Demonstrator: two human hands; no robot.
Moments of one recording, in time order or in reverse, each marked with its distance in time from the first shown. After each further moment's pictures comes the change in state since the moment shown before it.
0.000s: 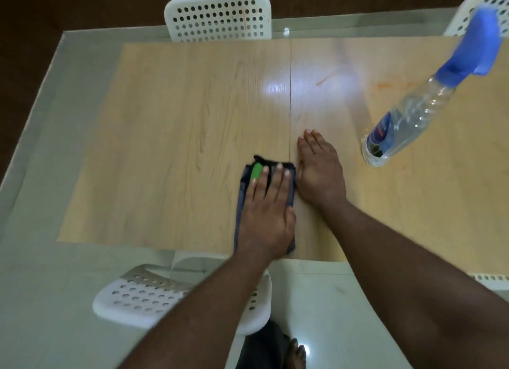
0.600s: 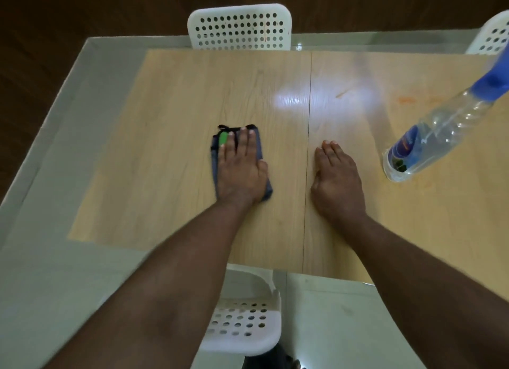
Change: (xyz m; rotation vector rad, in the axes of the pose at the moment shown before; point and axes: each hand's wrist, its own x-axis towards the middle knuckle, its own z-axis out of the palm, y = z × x) left_hand 0.093 -0.091 -0.023 0.047 0.033 -0.292; right_hand -0.001 0.000 0.004 0.005 0.047 0.006
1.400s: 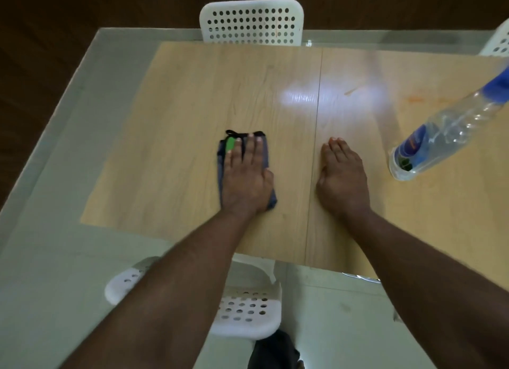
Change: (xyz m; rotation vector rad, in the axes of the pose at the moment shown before) left_hand -0.034 -0.008 0.008 0.021 0.028 0.018; right_hand 0.004 0.007 0.006 -0.047 -0.015 -0.033
